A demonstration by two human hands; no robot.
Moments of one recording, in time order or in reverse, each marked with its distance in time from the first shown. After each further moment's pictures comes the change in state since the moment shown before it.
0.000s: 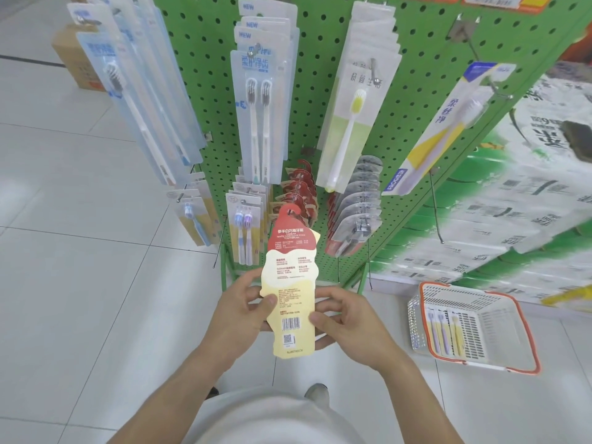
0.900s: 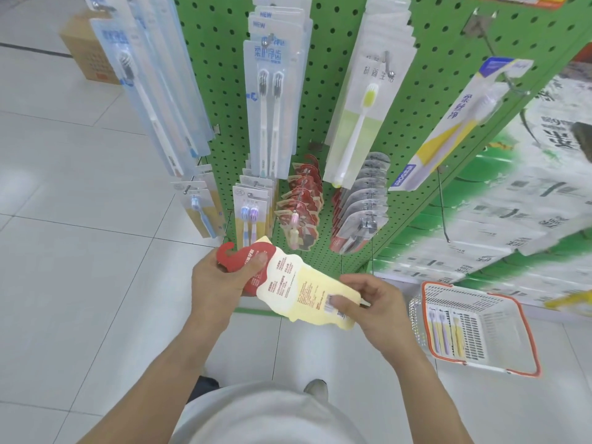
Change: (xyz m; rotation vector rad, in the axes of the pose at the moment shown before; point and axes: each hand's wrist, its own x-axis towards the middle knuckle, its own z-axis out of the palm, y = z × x) left_hand 0.024 0.015 -0.018 -0.171 0.382 0.029; right_hand -0.001 0.004 -0.018 0.058 0.345 -0.093
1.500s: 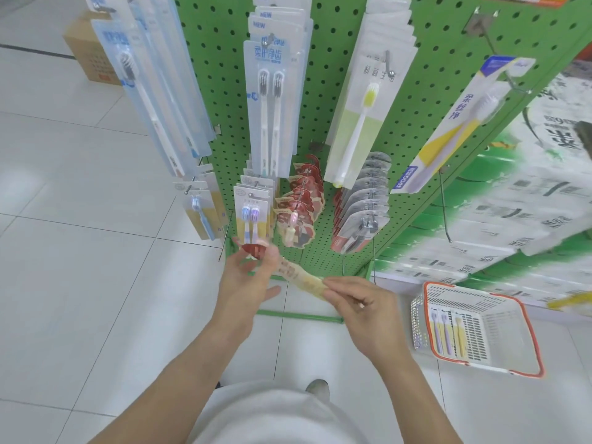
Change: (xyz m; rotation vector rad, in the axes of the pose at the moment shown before) left_hand -0.014 -0.003 0.024 -0.163 -0.114 -0.164; right_hand -0.007 -0.001 0.018 -0.185 0.033 -0.310
